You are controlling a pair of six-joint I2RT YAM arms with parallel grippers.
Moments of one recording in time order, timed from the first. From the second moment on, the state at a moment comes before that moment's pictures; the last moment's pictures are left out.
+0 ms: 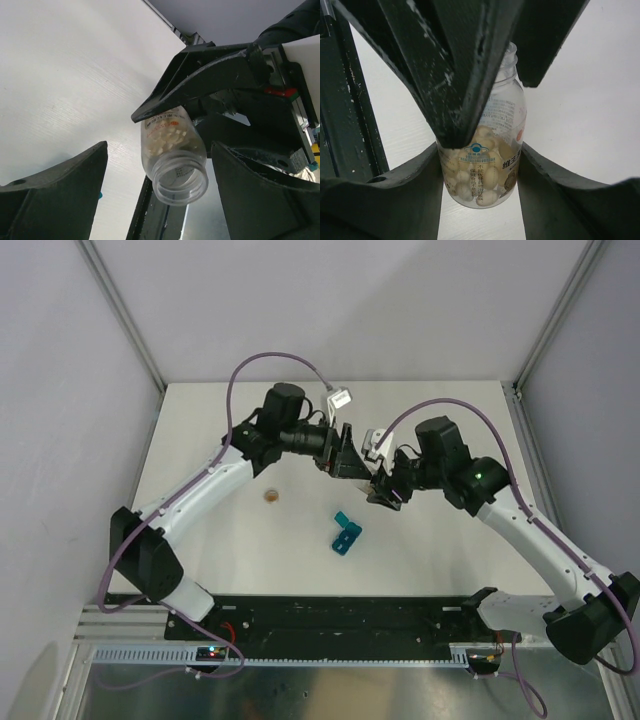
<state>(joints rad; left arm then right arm) -0.62 1.54 1.43 -0.40 0.83 -0.33 0.60 1.19 1.21 -0.68 -0.49 -0.49</state>
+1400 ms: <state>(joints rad) -0.66 1.54 1.39 -0.20 0.93 -0.49 0.55 1.10 1.21 -0.69 -0.53 -0.42</state>
